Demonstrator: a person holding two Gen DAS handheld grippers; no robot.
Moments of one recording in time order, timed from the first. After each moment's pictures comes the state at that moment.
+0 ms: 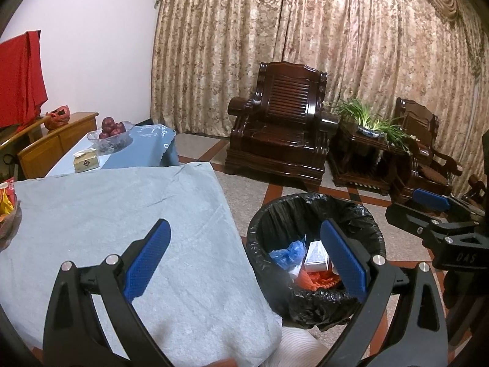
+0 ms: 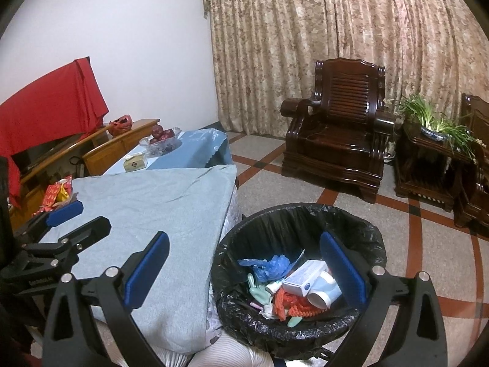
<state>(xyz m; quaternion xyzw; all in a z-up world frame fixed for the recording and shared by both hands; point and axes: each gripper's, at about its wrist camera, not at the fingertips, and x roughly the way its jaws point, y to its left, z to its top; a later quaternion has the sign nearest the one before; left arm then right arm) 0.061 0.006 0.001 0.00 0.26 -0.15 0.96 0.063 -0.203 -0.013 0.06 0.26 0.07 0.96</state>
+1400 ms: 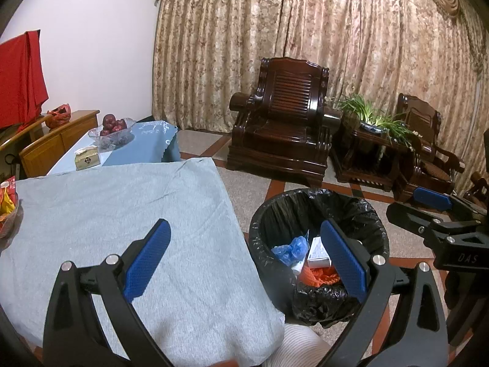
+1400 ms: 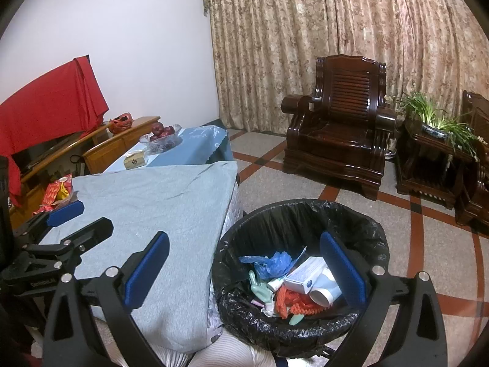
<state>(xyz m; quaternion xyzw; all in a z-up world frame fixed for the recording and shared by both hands) 0.064 0.011 0.004 0.00 0.26 -0.14 0.95 0.064 -0.200 -0.014 0.06 0.27 0.07 0.96</state>
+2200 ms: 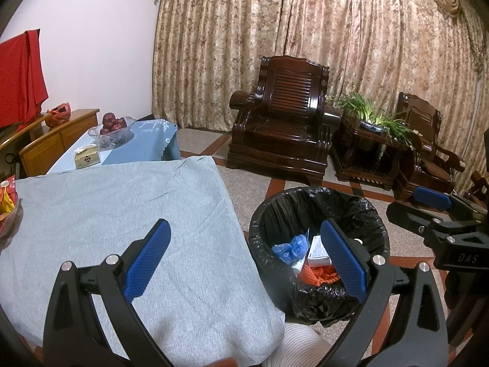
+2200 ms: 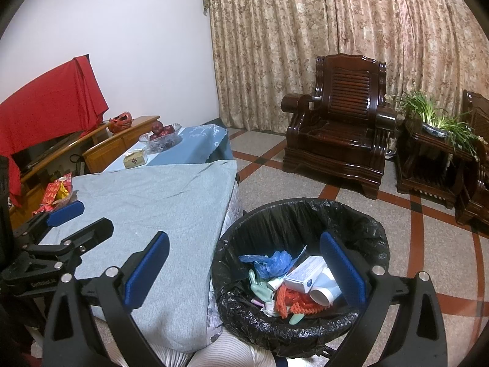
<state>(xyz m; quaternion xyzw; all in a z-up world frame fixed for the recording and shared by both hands) 0.065 0.011 0.008 0.00 0.26 -0.14 0.95 0.065 -0.201 -0.012 0.06 0.27 0.07 0.96</state>
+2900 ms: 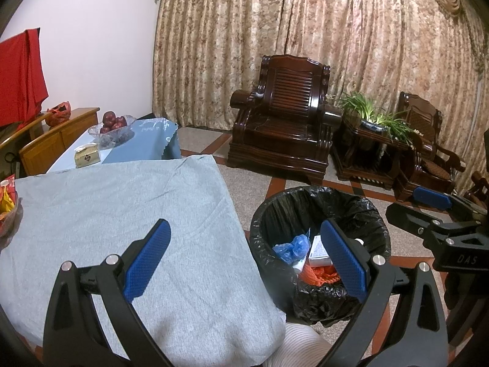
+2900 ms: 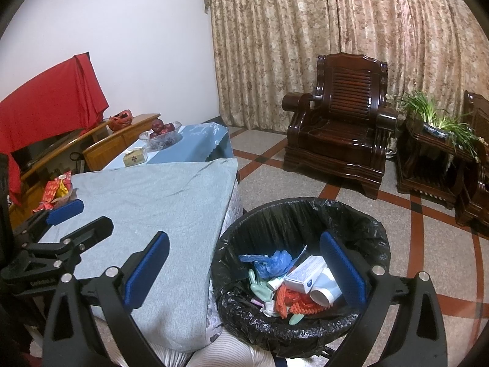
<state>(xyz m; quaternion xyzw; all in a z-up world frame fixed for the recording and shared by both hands) 0.065 0.016 0.008 0.00 0.26 -0.14 0.95 0.063 -0.198 -0.015 0.06 0.27 0.07 0.96</state>
